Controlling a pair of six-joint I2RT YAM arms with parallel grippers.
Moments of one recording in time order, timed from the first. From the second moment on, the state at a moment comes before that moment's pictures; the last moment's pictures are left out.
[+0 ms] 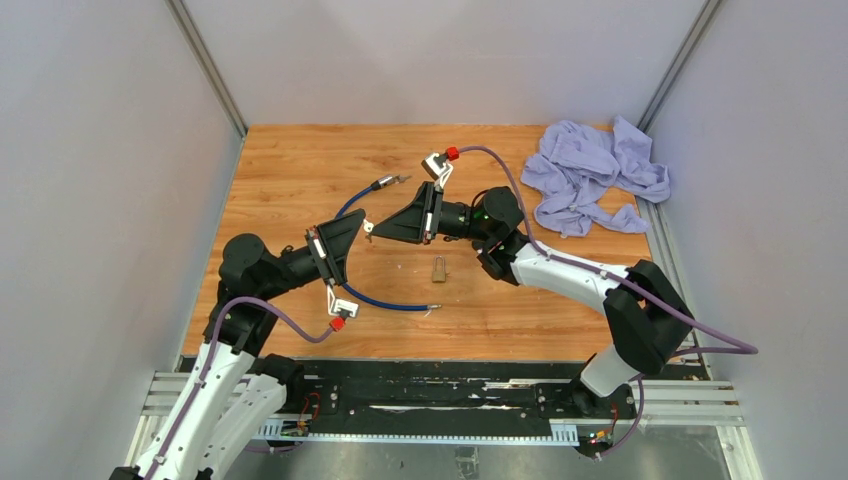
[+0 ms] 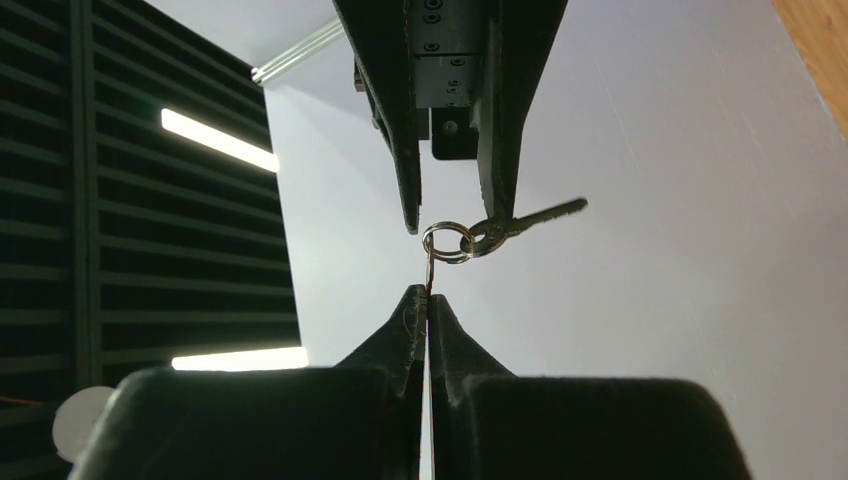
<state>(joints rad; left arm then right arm) -0.31 0.60 0.67 -0.05 0.79 2.09 0.80 1.56 0.99 0.91 -0.70 1.31</state>
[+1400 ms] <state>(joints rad) -0.31 0.59 0.67 -0.05 0.78 2.09 0.80 1.61 1.09 0.91 -0.71 1.31</state>
